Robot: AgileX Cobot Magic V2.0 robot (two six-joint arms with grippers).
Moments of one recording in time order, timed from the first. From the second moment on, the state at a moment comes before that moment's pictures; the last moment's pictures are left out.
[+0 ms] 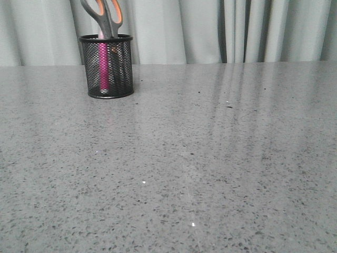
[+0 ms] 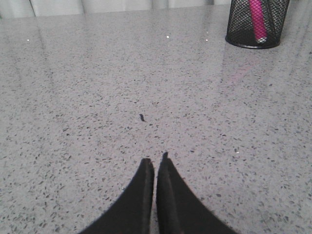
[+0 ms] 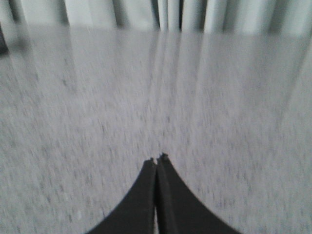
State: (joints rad) left arm -0.10 0.00 0.00 0.00 0.33 0.08; right arm 0.16 -0.01 0.01 -0.14 0.30 0.10
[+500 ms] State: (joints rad) left arm -0.10 0.00 0.00 0.00 0.33 0.08; right arm 0.16 -0.01 0.01 -0.13 0.33 0.10
